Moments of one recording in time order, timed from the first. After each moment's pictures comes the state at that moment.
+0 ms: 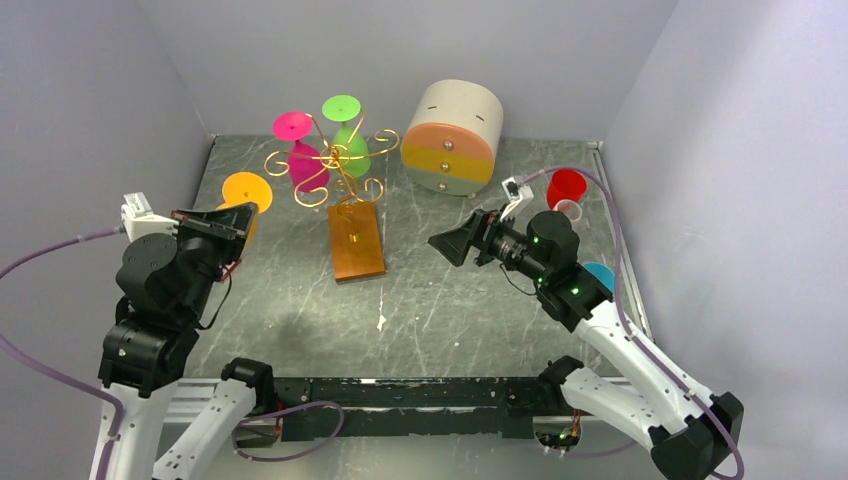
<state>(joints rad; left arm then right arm) -0.25 0.57 1.11 -0.64 -0.24 -1.10 0.58 0.87 0.77 -0.05 -0.29 0.60</state>
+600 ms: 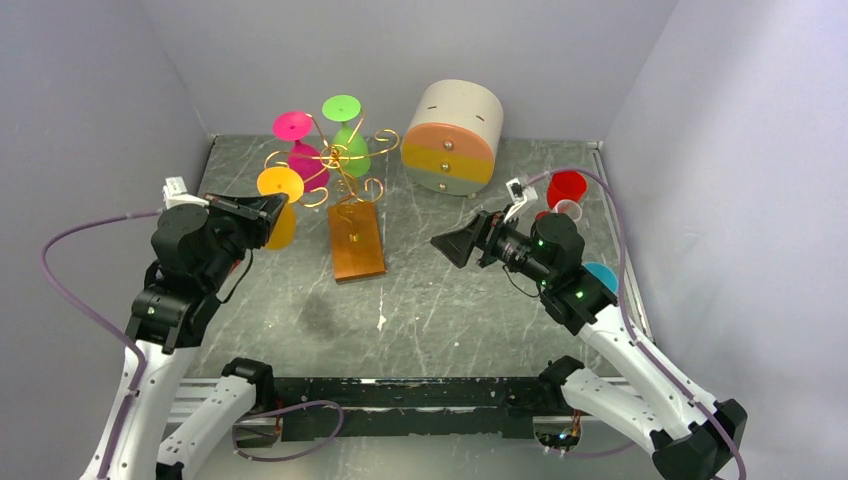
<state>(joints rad) -0.25 0.69 1.06 -0.57 -0.10 -1.30 0.58 0.84 0.77 -0.06 -0.29 0.60</state>
